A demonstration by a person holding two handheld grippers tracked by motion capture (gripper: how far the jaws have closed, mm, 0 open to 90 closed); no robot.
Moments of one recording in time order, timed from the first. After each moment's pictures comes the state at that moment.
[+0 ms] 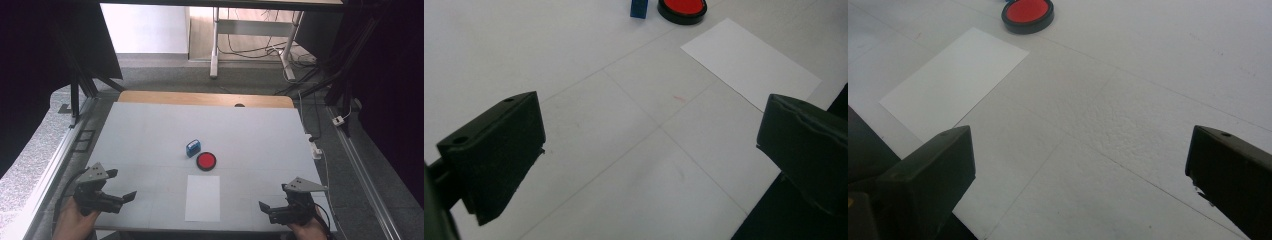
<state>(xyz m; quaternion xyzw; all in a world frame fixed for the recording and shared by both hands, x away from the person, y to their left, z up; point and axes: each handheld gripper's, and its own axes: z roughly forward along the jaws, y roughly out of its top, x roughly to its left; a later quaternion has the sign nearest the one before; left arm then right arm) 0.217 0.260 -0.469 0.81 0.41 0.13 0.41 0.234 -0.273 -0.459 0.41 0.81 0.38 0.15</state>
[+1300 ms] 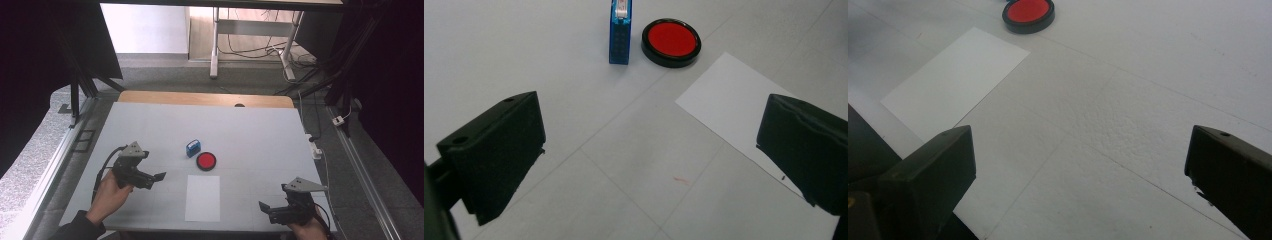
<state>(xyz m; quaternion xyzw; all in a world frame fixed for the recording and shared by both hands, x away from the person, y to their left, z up) 0.295 0.199 -0.470 0.83 0.36 0.11 0.40 0.234 -0.274 -0.459 0.41 0.81 0.39 0.15</state>
